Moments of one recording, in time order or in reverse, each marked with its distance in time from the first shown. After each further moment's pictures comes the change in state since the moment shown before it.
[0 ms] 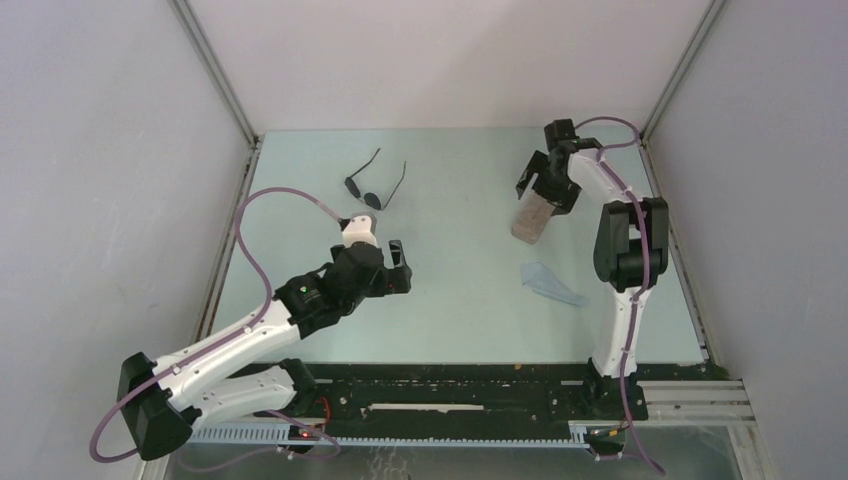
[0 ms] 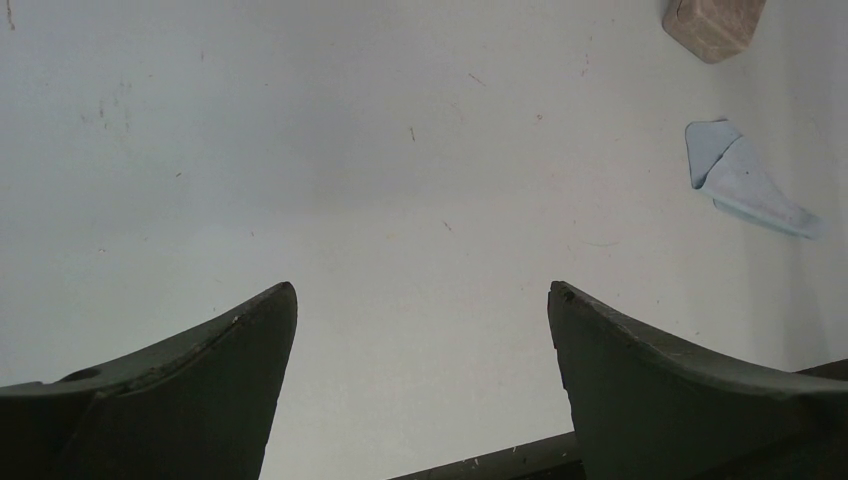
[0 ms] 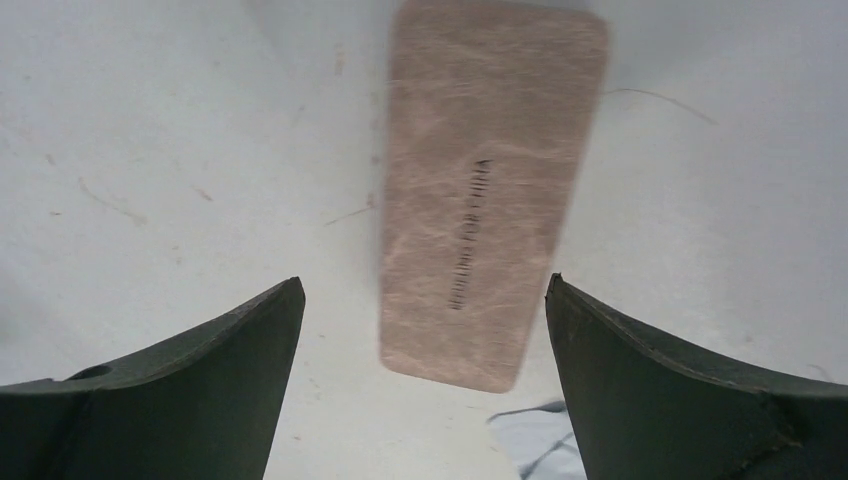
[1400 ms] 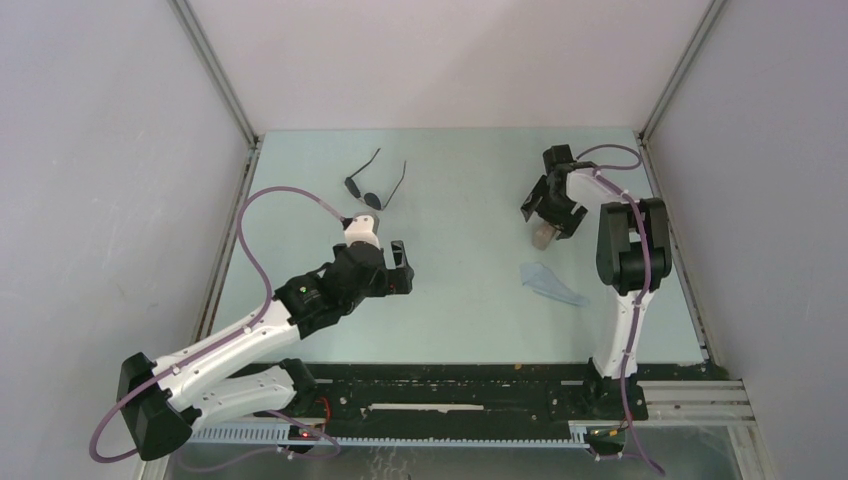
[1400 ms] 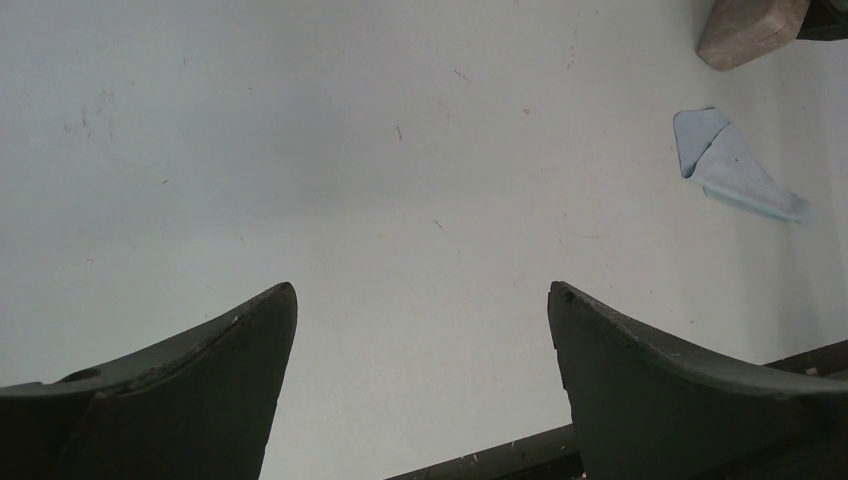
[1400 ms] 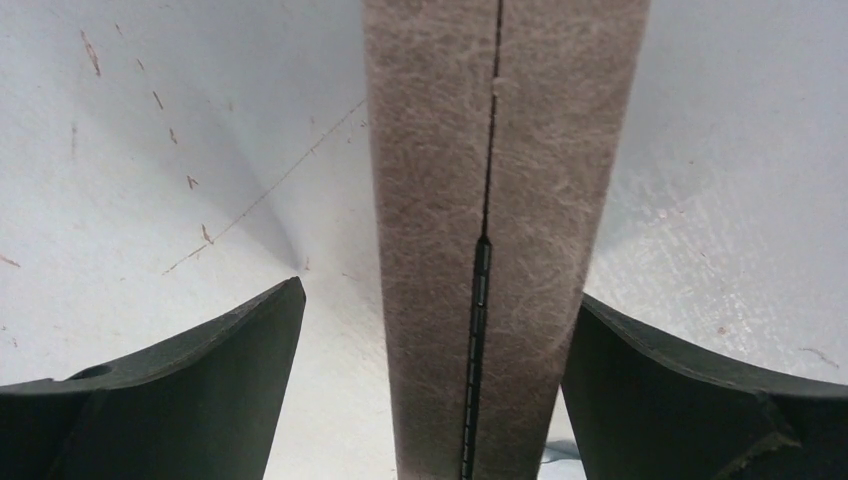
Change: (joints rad) left arm 0.000 -0.003 0.000 0.016 0.027 0.026; right arm 0.011 -0.021 -0.217 0.114 0.114 0.109
